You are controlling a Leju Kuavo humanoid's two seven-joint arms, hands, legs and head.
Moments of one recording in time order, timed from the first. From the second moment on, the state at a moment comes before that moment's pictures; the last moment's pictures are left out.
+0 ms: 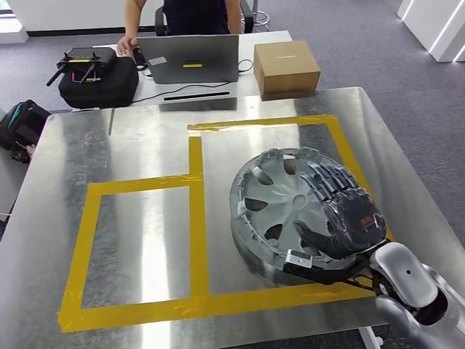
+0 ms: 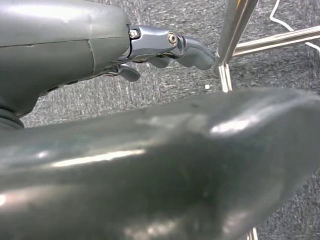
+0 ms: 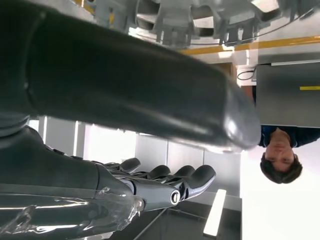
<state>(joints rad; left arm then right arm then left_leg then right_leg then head) 0.31 -0.11 0.45 -0.89 -0.54 -0.13 -0.20 -0.12 -0.59 0.48 -1.89 1.02 -0.10 0.17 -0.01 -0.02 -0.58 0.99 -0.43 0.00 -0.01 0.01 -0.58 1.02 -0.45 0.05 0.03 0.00</state>
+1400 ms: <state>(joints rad) 0.28 -0.16 0.54 -0.91 -0.61 -0.16 -0.20 -0.17 -0.58 0.52 -1.89 0.97 -0.09 0.16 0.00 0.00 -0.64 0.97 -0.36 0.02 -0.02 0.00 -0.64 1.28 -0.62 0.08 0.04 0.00</state>
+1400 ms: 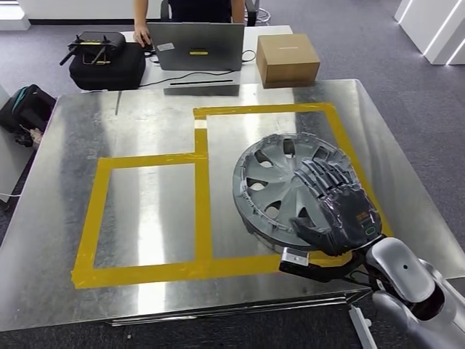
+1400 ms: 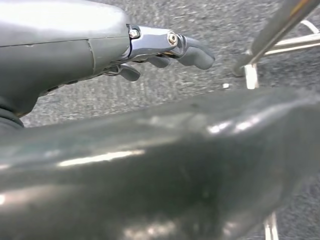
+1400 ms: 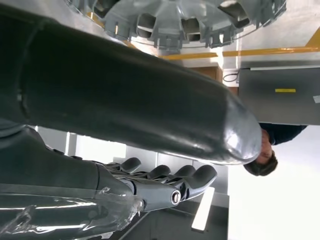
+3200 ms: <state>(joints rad) 0.29 -0.26 0.67 -1.02 -0.76 -0.22 -0.21 -0.12 -0.59 0.52 -1.92 0.95 -0.07 0.16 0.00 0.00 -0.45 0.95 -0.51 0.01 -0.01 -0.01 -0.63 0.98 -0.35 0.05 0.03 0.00</state>
